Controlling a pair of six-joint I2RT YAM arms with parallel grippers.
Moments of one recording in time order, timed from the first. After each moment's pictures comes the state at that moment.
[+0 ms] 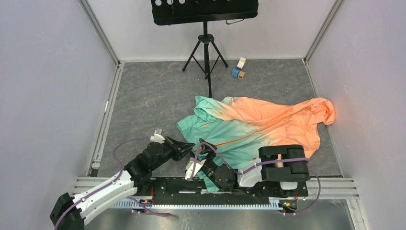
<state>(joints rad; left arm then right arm) -0.81 0.49 0.06 0.10 -0.05 -1.64 1.55 1.79 0.51 1.34 0.81 -0.74</state>
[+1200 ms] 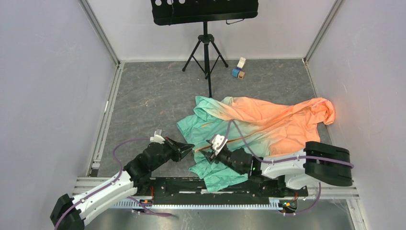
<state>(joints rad) -0.81 0.47 0.06 0.05 -0.05 -1.64 1.38 1.37 0.34 0.93 0.48 -0.09</state>
